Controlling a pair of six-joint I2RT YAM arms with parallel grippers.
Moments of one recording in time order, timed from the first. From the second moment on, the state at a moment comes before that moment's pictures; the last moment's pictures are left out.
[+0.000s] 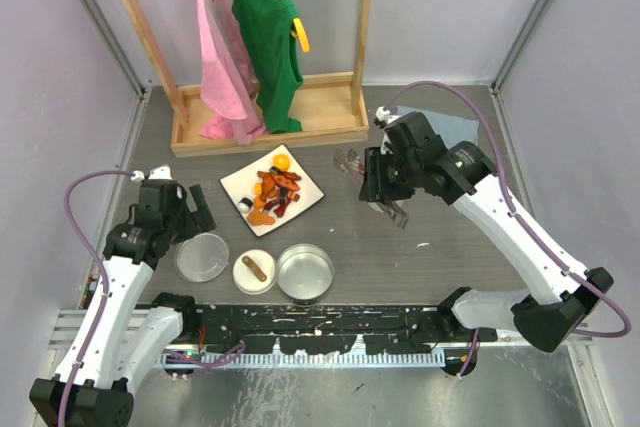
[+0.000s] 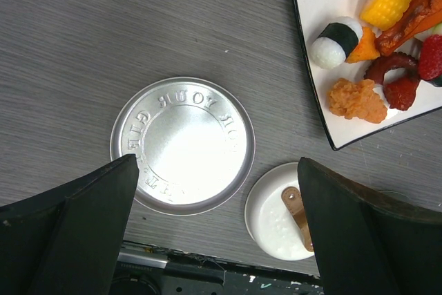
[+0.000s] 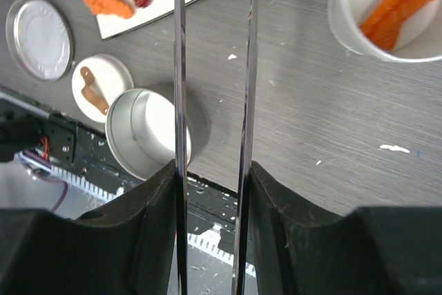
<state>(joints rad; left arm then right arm) -0.14 0.74 0.76 -0.87 -0.16 -0.46 0.61 1.24 1.44 -1.09 -0.06 0.46</state>
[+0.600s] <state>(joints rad) -0.14 0.74 0.76 -0.87 -0.16 -0.46 1.02 1.61 1.59 -1.05 0.04 0.44</state>
